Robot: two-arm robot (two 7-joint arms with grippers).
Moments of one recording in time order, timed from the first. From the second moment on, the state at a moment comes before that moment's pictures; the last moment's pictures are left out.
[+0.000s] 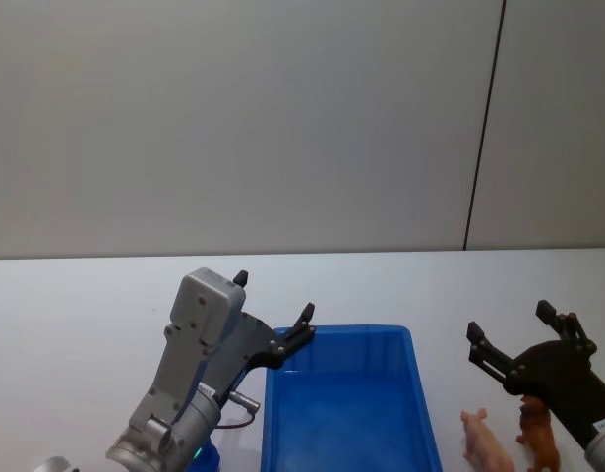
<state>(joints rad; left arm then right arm) -0.24 0.38 0.45 -1.63 -0.20 0.01 -0.01 -0.01 0.34 -0.23 -1.77 0.29 0.03 0.07</state>
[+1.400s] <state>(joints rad) -0.24 0.38 0.45 -1.63 -0.20 0.01 -0.01 -0.03 0.34 -0.22 -1.77 0.28 0.09 0.01</state>
